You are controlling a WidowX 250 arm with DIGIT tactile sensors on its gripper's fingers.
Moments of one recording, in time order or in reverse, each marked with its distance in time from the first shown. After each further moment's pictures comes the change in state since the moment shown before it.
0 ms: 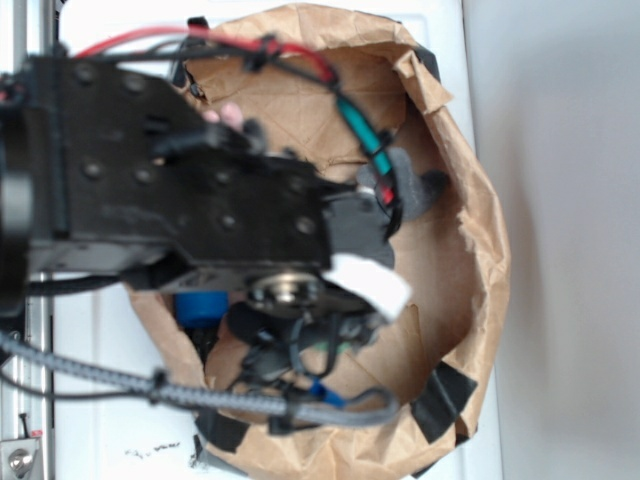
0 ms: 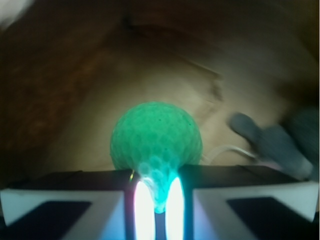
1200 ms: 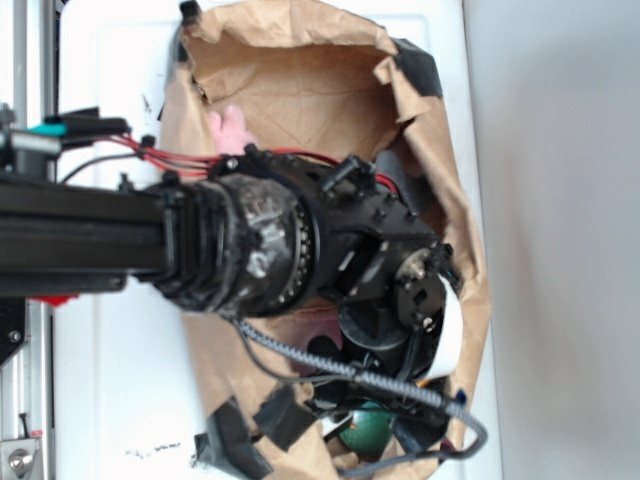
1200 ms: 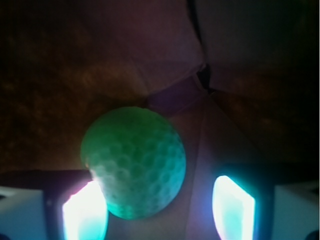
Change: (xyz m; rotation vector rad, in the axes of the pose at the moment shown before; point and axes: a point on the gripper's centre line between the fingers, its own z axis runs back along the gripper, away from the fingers) arm 0.039 -0.074 -0.082 -0.473 -0.298 -0.515
